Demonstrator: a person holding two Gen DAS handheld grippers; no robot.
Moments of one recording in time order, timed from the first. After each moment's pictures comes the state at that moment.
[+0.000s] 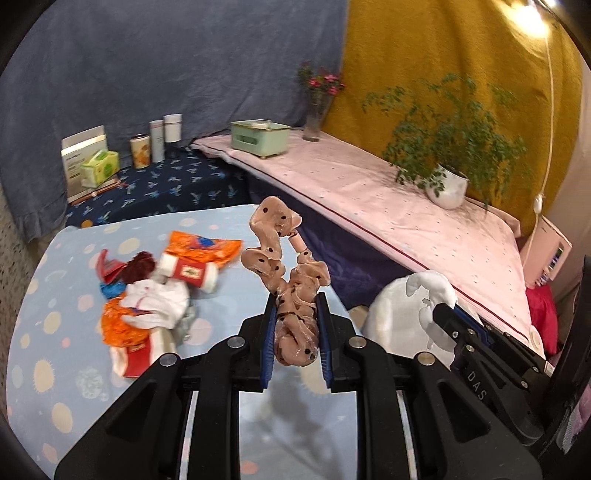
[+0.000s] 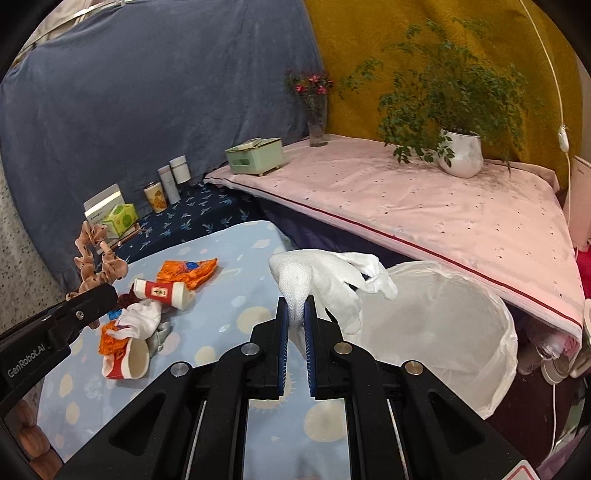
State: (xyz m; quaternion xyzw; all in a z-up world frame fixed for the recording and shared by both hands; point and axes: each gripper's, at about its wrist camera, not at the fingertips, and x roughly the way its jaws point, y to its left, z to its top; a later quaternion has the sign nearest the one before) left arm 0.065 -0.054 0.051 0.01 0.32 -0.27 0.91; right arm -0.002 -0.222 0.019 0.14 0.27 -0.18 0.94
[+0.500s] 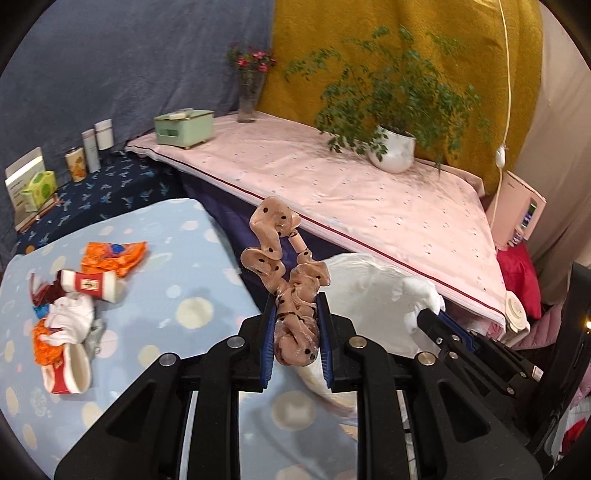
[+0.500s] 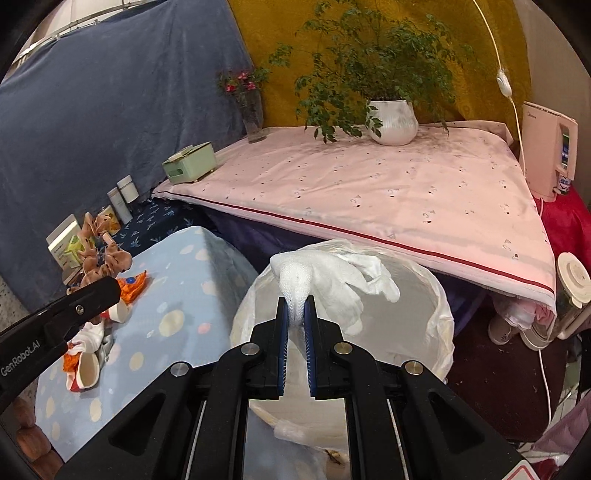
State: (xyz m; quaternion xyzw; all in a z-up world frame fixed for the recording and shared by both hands) left arm 0.041 -0.169 0.032 0.06 0.34 -0.35 0.87; right arm -0.044 -0.315 -0.013 0.20 0.28 -0.24 0.91
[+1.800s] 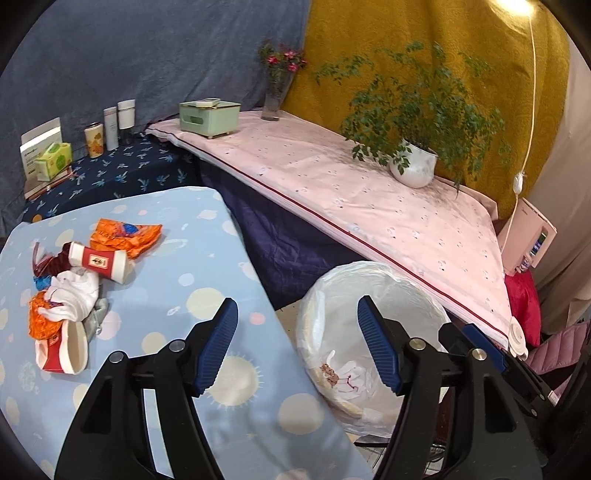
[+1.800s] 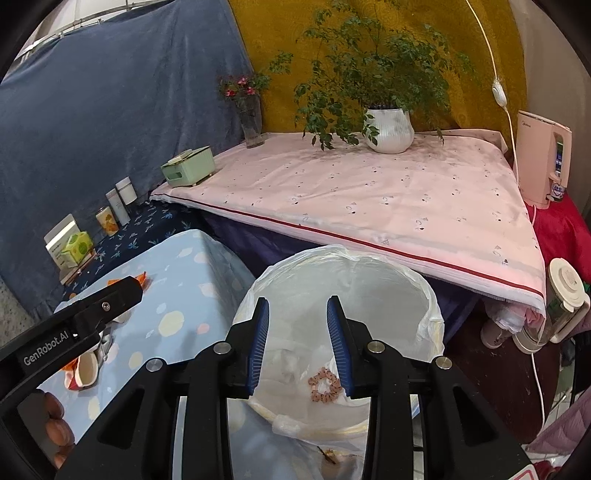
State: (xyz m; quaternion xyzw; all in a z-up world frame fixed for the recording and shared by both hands) left arm 0.058 -0.139 0.026 0.01 0.35 -0.31 0.88; right arm -0.046 -0.293 0.000 0.18 0.27 -0.24 0.92
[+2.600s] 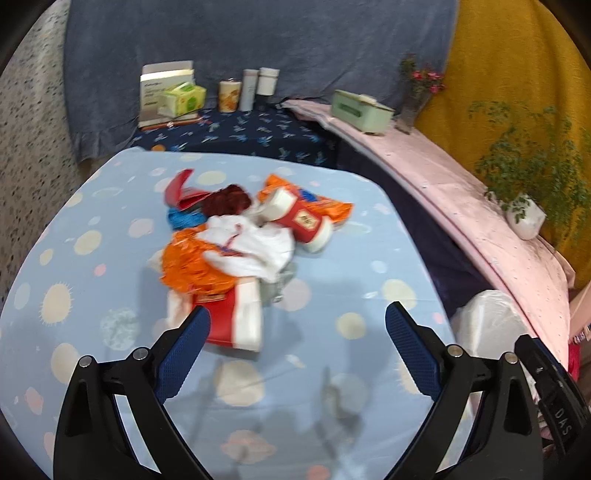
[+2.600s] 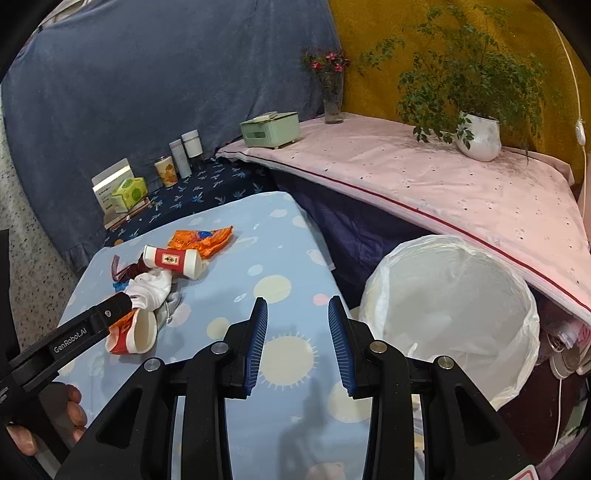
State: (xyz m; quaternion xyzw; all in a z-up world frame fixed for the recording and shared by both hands) left arm 0.115 0.043 -0.023 -0.07 0.39 -0.12 0.91; right arm 0.023 -0.175 -0.008 0.13 0.32 -0.13 0.93
